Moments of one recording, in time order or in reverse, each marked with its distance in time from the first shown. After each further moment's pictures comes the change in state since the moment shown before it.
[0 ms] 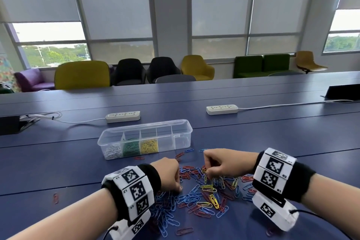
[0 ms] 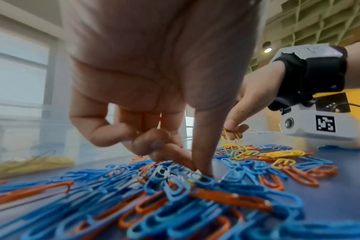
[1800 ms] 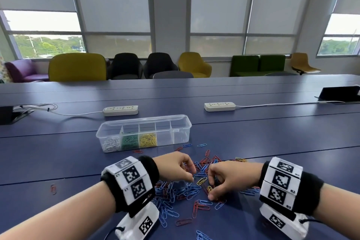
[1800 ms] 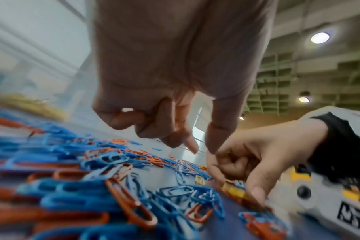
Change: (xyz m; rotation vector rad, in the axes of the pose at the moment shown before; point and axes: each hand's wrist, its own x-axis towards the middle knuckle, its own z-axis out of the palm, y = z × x) left_hand -0.011 0.015 -0.005 -0.471 -0.058 0.112; right_hand -0.021 -0.007 0.022 -0.095 -0.137 0.104
